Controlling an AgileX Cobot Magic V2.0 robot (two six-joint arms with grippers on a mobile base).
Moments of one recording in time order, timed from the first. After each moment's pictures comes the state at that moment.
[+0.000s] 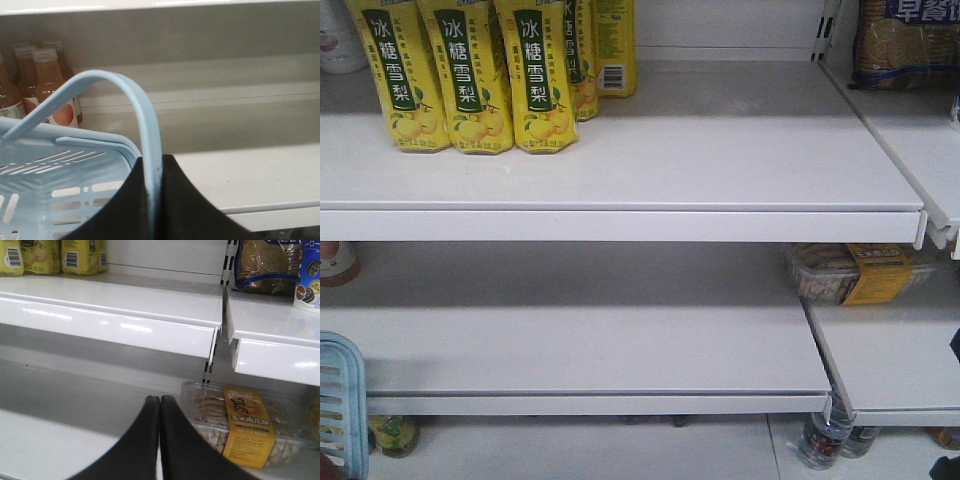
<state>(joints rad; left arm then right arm) -0.04 0.00 0.04 -0.08 0.18 0.03 0.23 0.33 -0.19 -0.35 0.02 0.26</state>
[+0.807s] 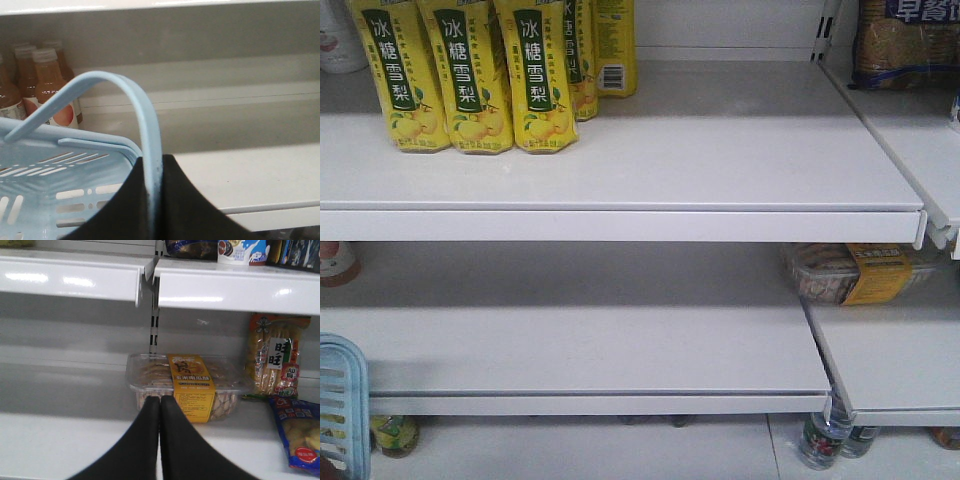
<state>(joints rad) -0.04 0.00 0.04 -0.08 0.18 0.03 0.02 0.10 -0.02 -0.09 0.08 0.02</state>
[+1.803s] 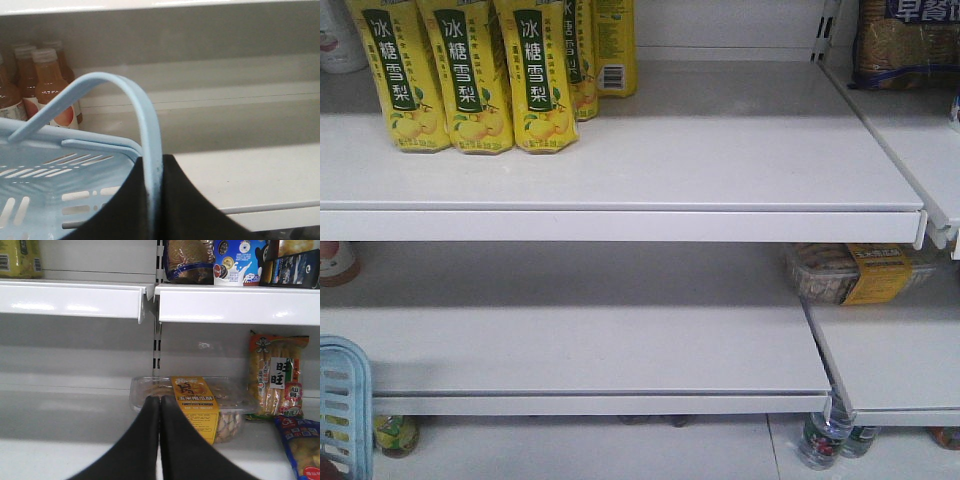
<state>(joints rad) -0.04 0.00 0.04 -0.08 0.18 0.03 0.02 -0.01 0.03 -0.07 0.04 0.03</state>
